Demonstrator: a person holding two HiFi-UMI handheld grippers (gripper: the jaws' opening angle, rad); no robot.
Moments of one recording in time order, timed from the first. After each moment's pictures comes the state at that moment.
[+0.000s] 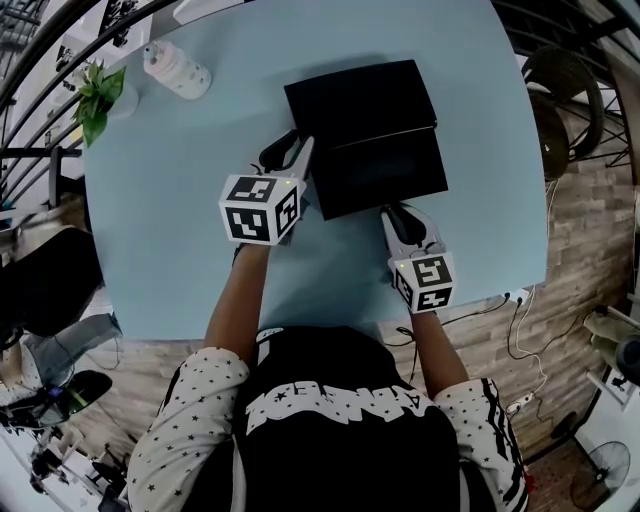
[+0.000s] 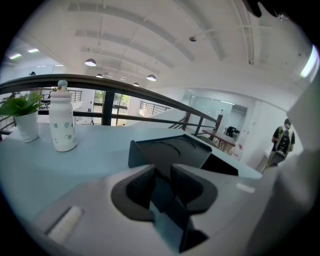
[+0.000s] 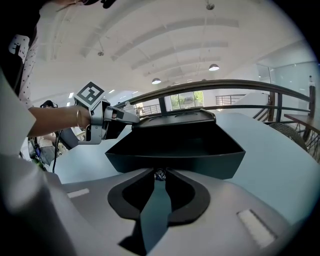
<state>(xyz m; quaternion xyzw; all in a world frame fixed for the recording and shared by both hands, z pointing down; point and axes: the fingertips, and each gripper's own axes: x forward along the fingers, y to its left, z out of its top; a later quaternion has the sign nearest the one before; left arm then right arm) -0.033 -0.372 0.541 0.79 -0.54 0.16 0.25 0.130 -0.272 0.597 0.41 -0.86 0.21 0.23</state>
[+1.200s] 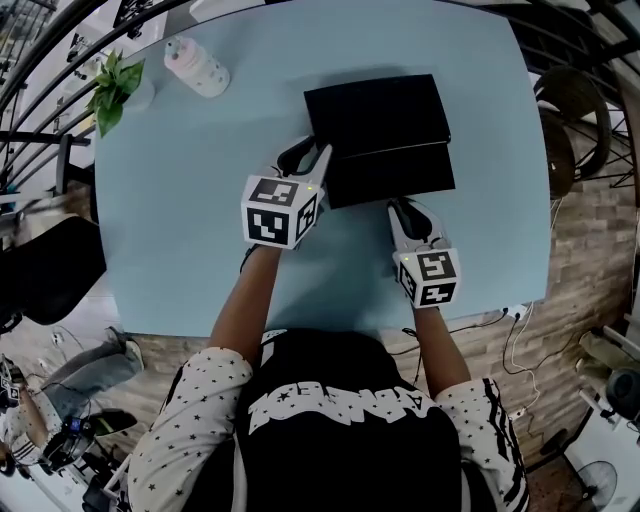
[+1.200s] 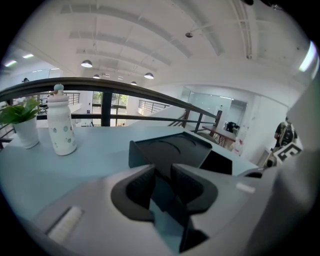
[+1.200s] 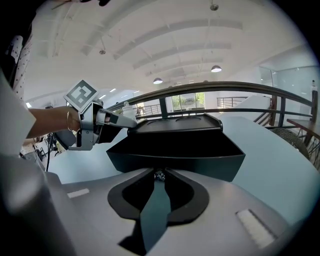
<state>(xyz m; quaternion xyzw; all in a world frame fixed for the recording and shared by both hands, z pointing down) -0.034 -0.372 0.542 0.79 -0.53 0.19 0.24 0.115 -0.300 0.590 0.41 -0.86 0.19 0.23</state>
